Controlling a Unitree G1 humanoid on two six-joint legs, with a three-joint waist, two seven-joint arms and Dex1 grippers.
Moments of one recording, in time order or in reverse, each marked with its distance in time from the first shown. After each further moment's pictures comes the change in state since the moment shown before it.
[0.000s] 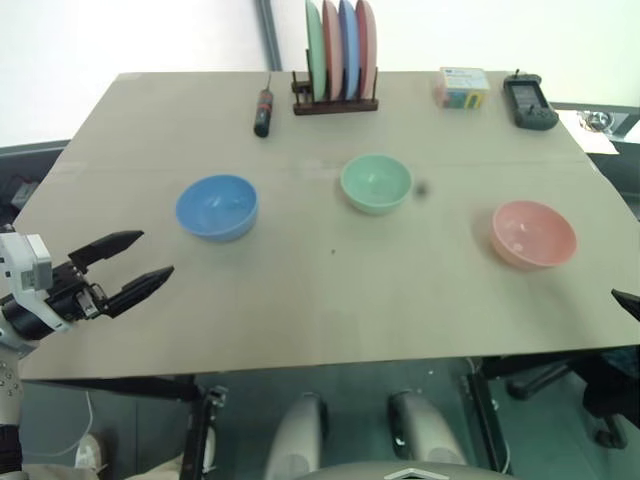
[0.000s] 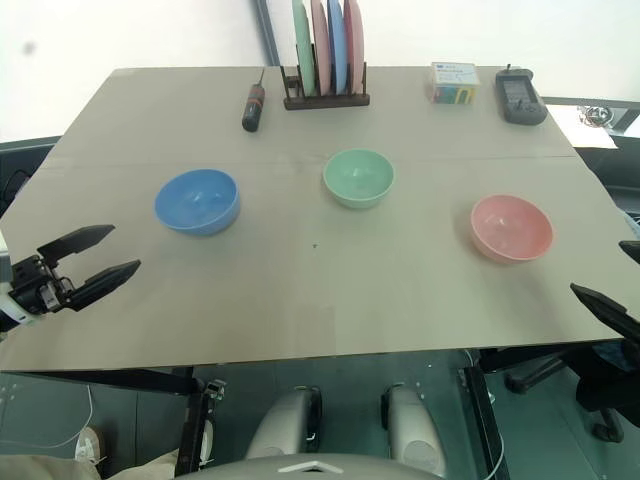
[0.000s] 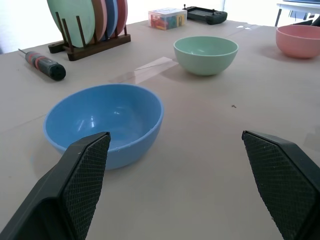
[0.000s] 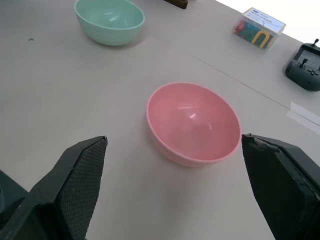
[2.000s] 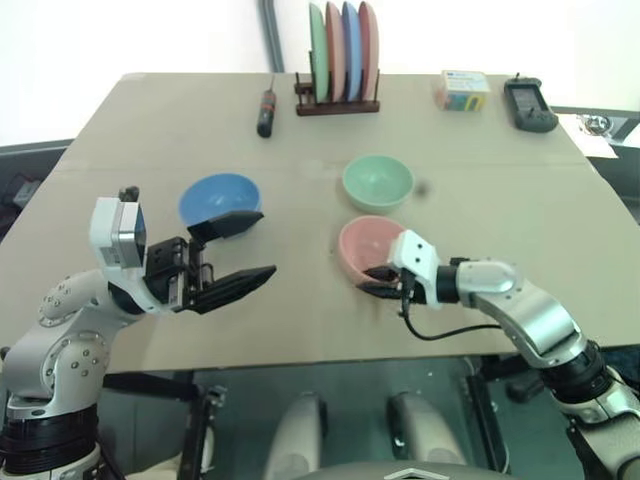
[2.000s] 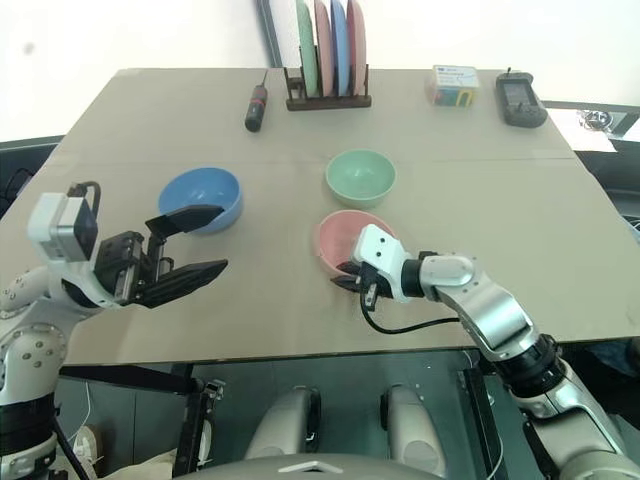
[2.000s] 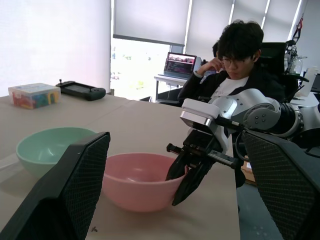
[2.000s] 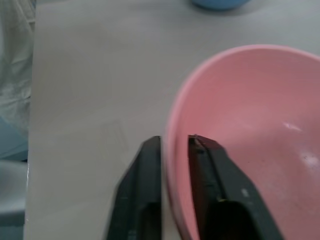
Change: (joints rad) left arm -0.122 -0.156 -0.172 -0.550 -0.231 0.365 0.110; right arm -0.949 0.351 1.377 0.160 -0.419 0.185 -0.193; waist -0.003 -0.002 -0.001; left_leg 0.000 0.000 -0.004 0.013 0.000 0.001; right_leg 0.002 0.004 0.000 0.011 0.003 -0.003
